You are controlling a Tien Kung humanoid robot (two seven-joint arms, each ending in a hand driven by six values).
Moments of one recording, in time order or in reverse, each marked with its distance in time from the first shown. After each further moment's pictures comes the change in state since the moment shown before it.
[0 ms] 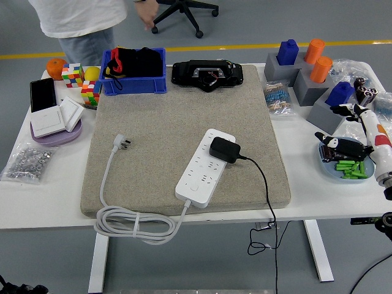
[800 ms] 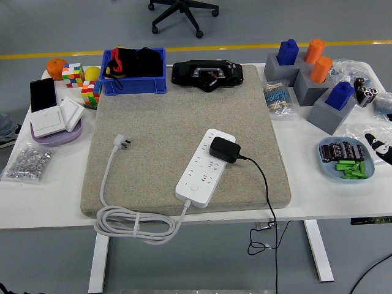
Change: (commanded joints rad) left arm 0.033 -0.018 -0.005 0.000 -0.014 0.005 -0.005; right arm -0.121 0.099 0.234 0.055 0.032 0.001 0.045
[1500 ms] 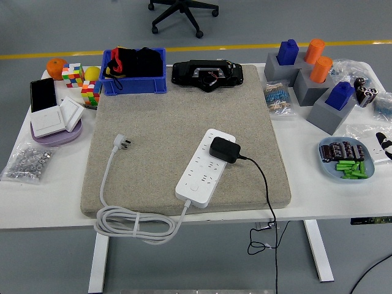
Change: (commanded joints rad) left arm 0.025 0.007 -0.027 0.000 0.028 -0.009 -0.001; right arm -0.018 0.027 0.055 0.030 0.018 0.025 -0.031
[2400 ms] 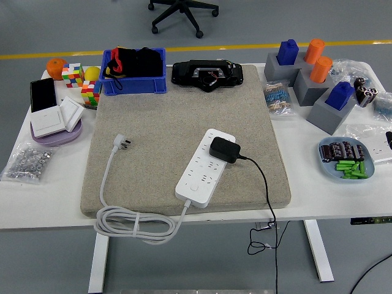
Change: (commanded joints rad) left arm 0.024 0.011 -0.043 0.000 0.038 0.003 0.008; right arm -0.010 0.031 0.040 0.045 -0.003 0.025 -0.021
